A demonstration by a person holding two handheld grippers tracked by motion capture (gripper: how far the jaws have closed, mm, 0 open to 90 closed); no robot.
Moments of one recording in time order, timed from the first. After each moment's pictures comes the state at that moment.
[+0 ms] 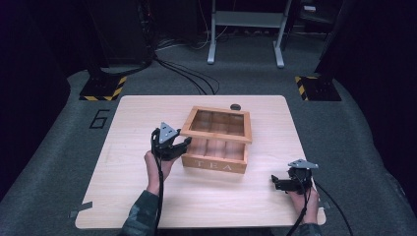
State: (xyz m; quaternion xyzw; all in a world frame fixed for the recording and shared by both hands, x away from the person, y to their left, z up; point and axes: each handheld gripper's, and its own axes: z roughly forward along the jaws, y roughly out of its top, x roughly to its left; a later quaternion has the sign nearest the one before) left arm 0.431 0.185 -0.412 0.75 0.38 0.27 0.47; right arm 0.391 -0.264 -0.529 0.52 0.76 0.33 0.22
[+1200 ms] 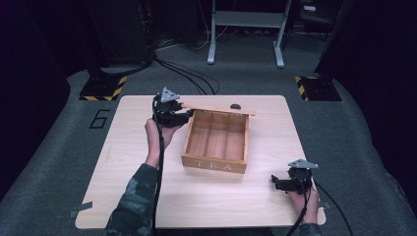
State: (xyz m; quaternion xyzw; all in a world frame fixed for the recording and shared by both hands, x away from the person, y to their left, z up) left arm 0.493 0.179 -0.338 0.76 0.40 0.24 0.45; right arm 0.391 -0.264 -0.529 0.52 0.76 0.33 0.22
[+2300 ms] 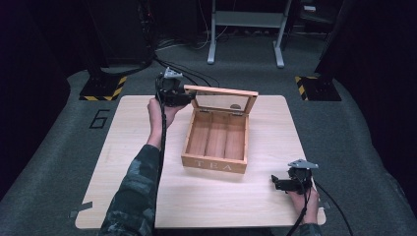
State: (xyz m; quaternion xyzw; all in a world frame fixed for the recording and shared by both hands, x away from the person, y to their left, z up) left arm 0.537 0.174 -0.306 0.76 0.40 0.23 0.45; right arm 0.391 -0.264 -0.529 0.52 0.76 0.33 0.22
